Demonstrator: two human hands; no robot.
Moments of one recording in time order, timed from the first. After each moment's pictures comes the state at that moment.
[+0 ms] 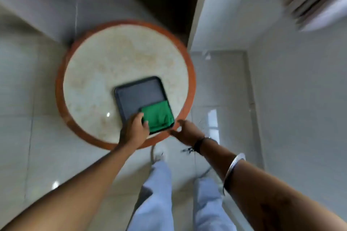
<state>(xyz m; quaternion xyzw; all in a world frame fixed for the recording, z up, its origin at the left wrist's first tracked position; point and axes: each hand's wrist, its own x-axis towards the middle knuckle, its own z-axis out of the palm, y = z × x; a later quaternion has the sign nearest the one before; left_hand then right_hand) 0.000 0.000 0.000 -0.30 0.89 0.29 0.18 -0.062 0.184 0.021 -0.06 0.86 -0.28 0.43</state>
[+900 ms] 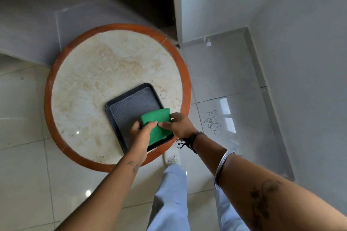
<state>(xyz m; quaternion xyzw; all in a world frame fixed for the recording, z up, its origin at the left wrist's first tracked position) -0.063 0.038 -0.031 -0.50 0.61 0.60 0.12 -0.115 0.175 -0.044 0.15 0.70 -0.55 0.43</state>
